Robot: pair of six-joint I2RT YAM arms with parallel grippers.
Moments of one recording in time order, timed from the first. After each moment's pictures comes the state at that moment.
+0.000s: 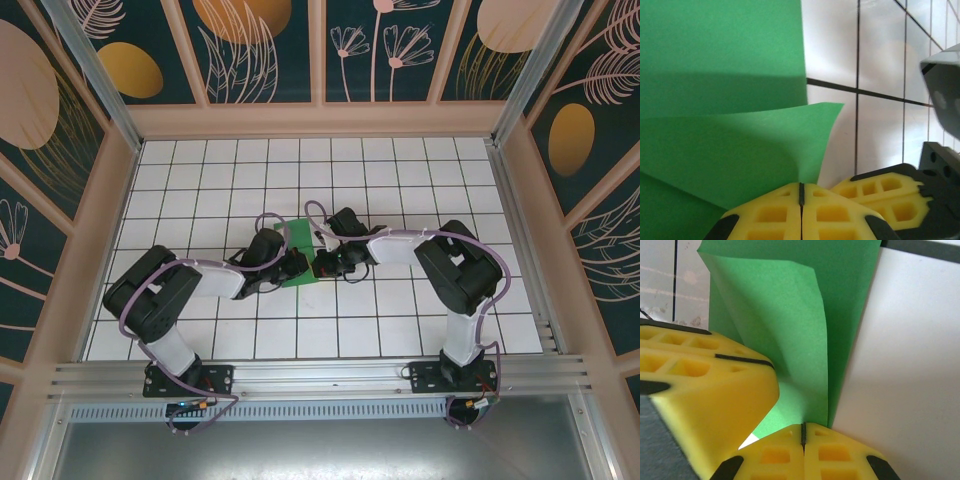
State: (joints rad) left arm -0.64 1.69 0.59 0.38 0.25 -0.97; right arm 0.72 1.88 1.01 -0.20 -0.49 0.48
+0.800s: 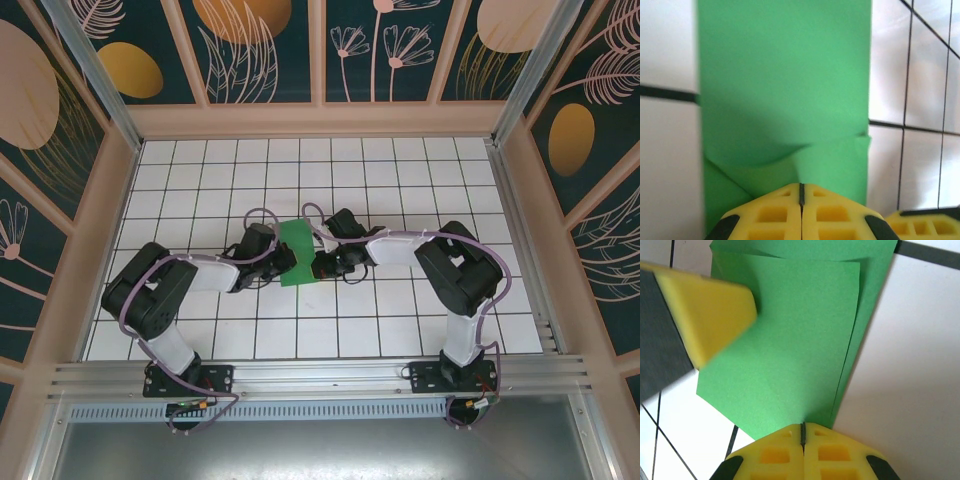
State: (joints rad) left arm -0.53 1.69 0.61 0.29 0.22 -0.91; right arm 0.73 1.88 1.01 -0.21 -0.44 0.44
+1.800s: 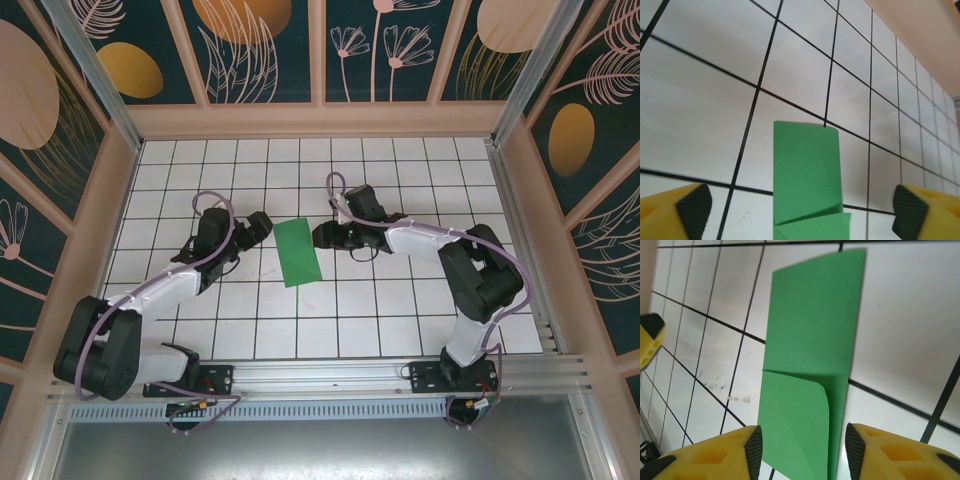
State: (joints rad) left arm -0.35 1.29 0.58 0.11 0.07 -0.86; right arm 0.60 1.77 1.03 -0.09 -0.47 0.52
